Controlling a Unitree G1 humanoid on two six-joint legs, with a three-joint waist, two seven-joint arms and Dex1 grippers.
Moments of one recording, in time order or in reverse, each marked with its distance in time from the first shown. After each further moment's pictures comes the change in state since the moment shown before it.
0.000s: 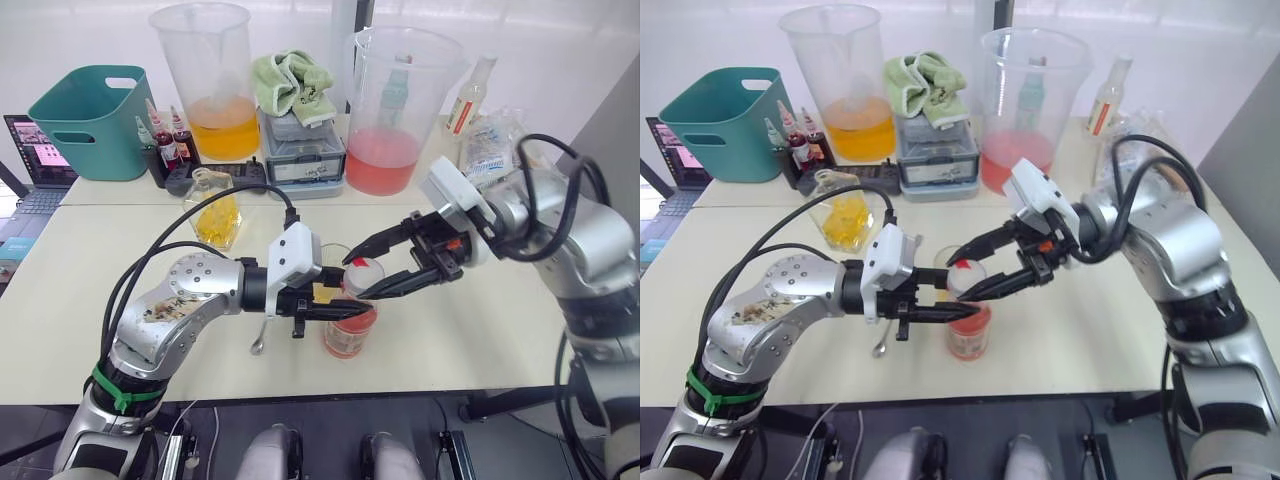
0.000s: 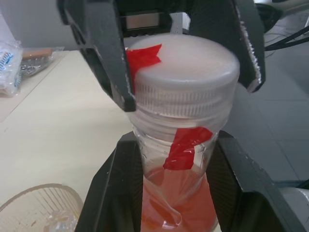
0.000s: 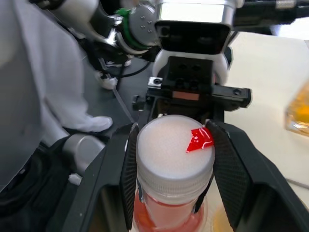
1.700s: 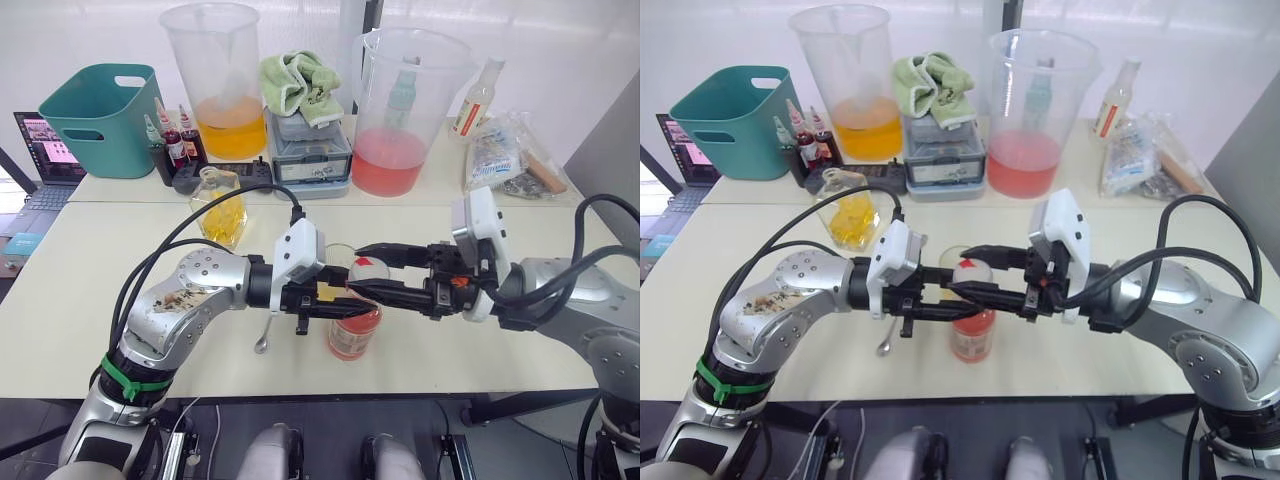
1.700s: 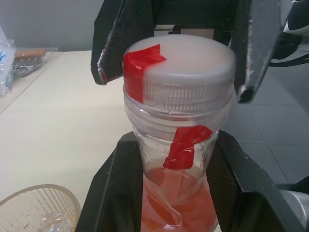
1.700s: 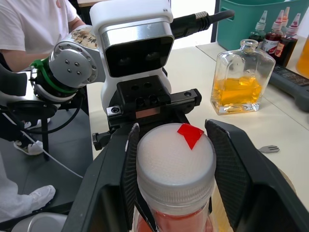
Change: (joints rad) left arm -0.046 -0.016 -0.042 0.081 -0.014 -0.032 -0.040; right arm 0.511 -0.055 -0.393 -0.601 0.376 0.310 -0.861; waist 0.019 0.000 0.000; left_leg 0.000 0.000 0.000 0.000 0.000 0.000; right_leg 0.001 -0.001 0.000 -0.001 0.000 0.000
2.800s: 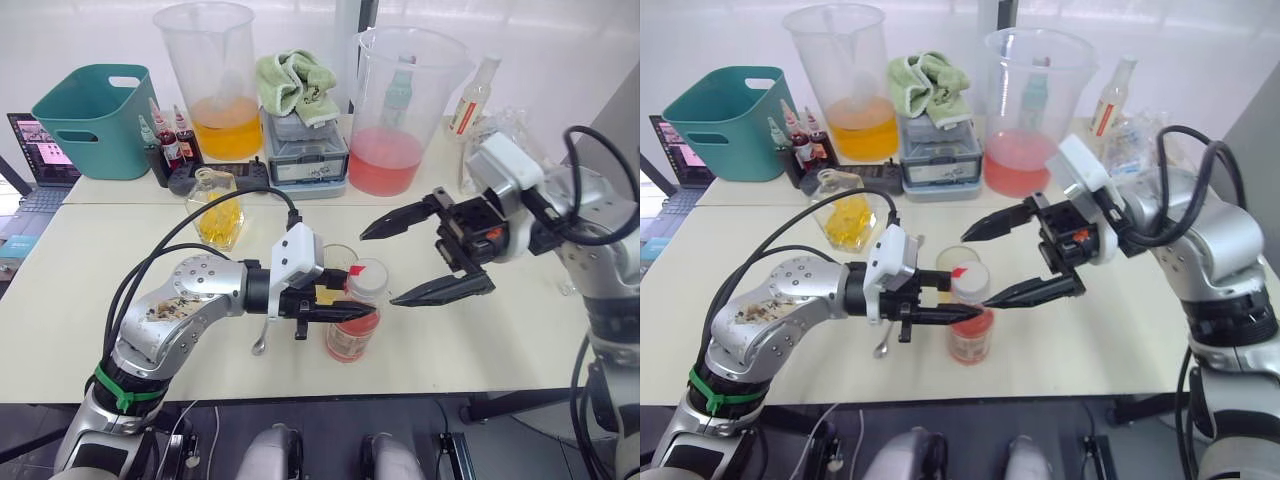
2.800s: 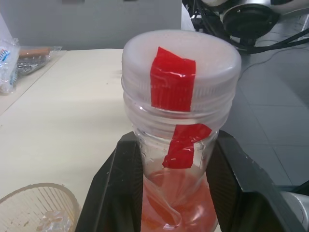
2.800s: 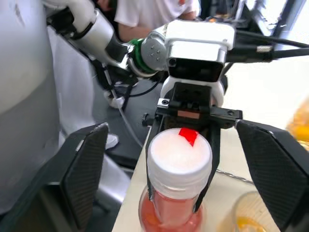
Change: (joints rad) left arm 0.037 0.008 0.017 -0.060 -0.011 0.023 0.044; right arm -0.304 -0.036 0.126 0.418 -0.205 -0.176 0.705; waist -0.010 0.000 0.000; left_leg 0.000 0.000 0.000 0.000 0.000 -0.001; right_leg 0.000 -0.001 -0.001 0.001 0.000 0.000
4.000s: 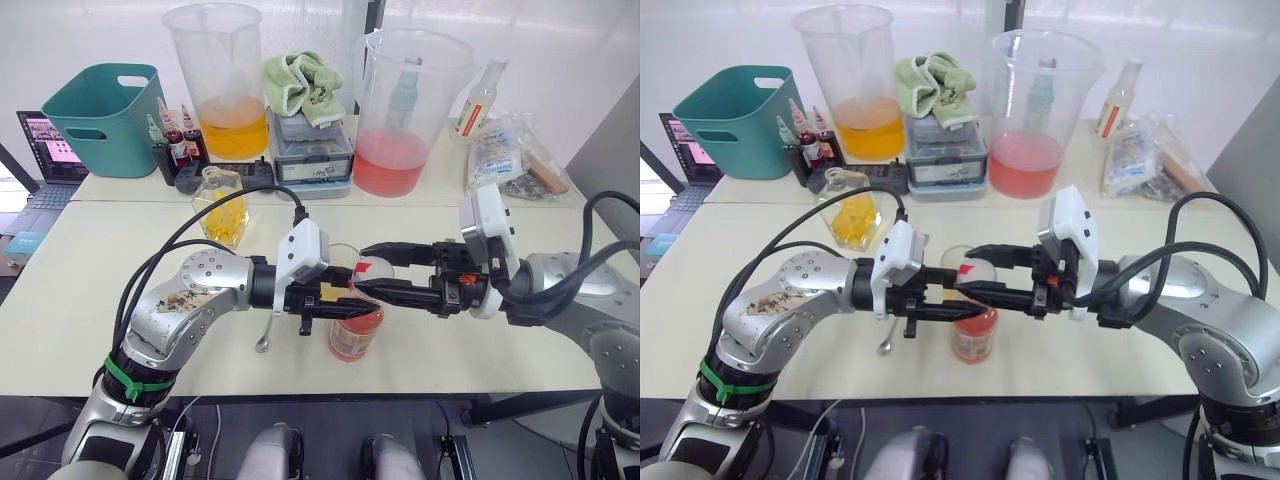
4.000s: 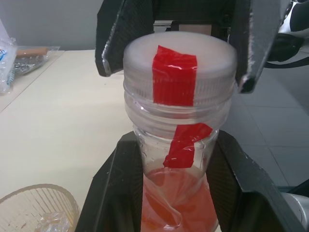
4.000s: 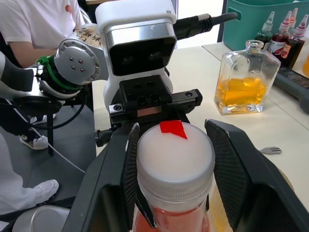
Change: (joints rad) left arm -0.038 -0.019 -0.024 0.055 0.007 -0.008 -0.024; right arm 0.299 0.035 -0.145 -0.385 0.148 0.170 -0.602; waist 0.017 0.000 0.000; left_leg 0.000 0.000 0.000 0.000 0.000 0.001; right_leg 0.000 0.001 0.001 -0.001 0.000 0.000
